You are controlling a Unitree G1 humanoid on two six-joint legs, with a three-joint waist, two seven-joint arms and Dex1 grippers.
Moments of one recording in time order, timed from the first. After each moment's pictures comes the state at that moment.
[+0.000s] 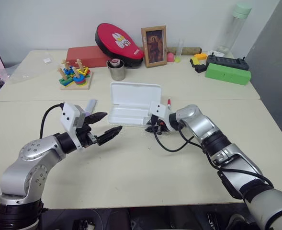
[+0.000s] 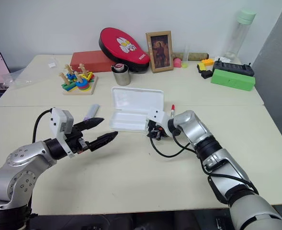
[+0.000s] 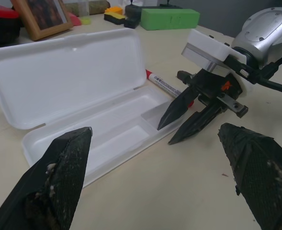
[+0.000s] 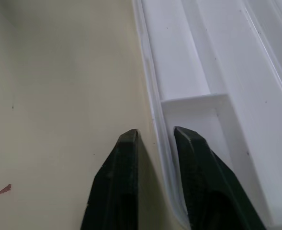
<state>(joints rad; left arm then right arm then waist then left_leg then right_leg) -0.14 0.68 0.27 -0.38 -0.64 0.62 -0.77 -0.93 -0.26 0.45 0.54 -0.03 0.38 1.01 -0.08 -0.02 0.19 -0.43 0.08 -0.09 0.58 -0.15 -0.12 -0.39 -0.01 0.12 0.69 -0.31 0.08</state>
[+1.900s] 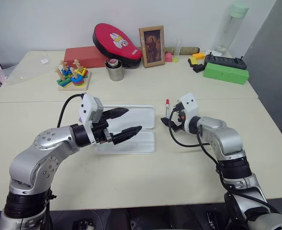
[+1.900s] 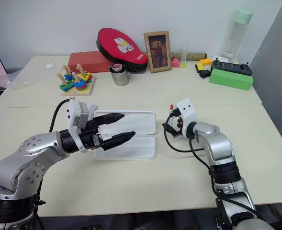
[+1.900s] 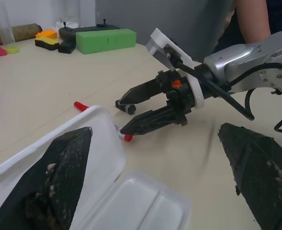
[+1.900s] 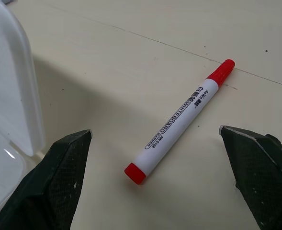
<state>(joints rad) -0.28 0.68 0.15 -0.47 -0.74 0.71 -0.77 -0.62 -0.23 0.09 -0.03 0.13 0.88 0.45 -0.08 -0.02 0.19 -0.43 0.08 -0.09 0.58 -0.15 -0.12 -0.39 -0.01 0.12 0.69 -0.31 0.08</state>
